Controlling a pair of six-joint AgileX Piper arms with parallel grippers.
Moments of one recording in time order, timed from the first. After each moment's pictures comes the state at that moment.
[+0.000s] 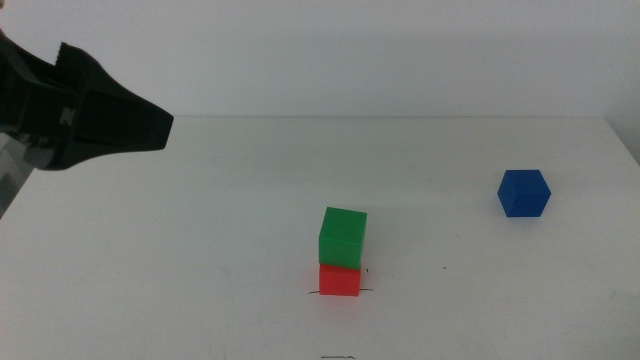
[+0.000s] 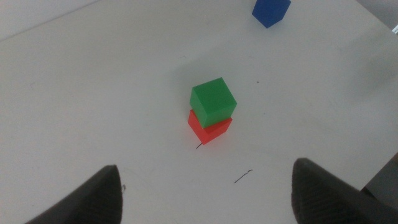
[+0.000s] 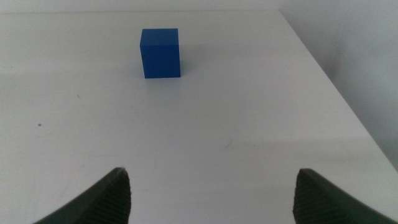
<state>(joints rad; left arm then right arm) -0.17 1.01 -1.31 -0.50 1.17 0.44 -0.05 -0.01 0.02 -0.06 0.37 0.07</state>
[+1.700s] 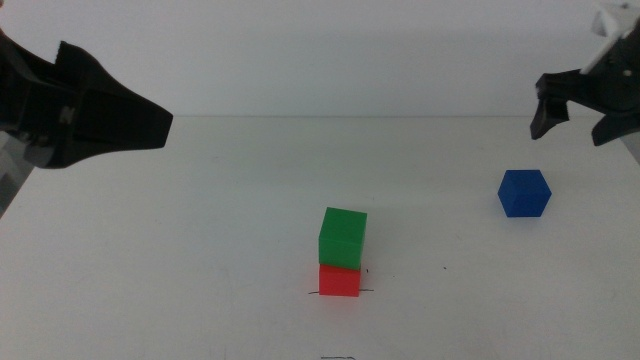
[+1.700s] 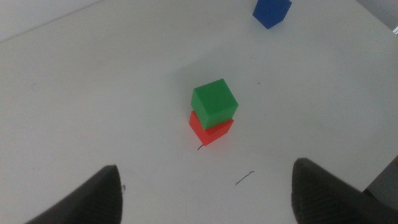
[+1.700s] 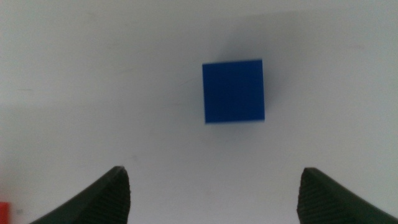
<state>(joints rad) -0.17 1.01 -1.31 -0.50 1.17 0.44 0.03 1.79 -1.67 0.11 1.14 0.08</state>
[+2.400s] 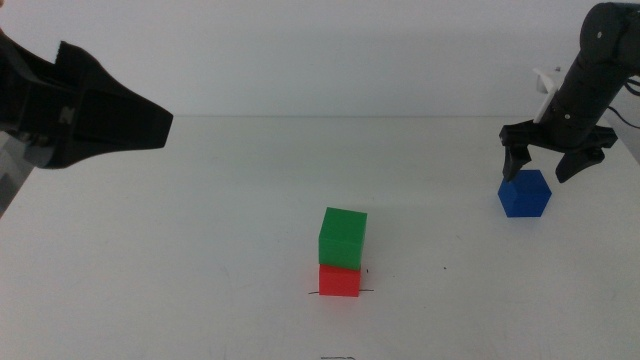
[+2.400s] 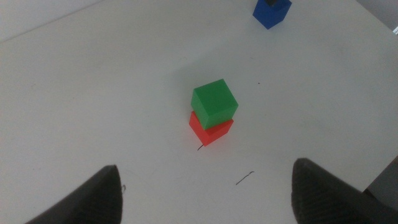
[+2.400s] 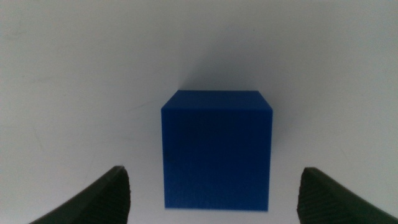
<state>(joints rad) -0.17 1.01 -1.31 -0.50 1.17 0.44 0.03 2.15 -1.89 0.07 1.20 0.01</state>
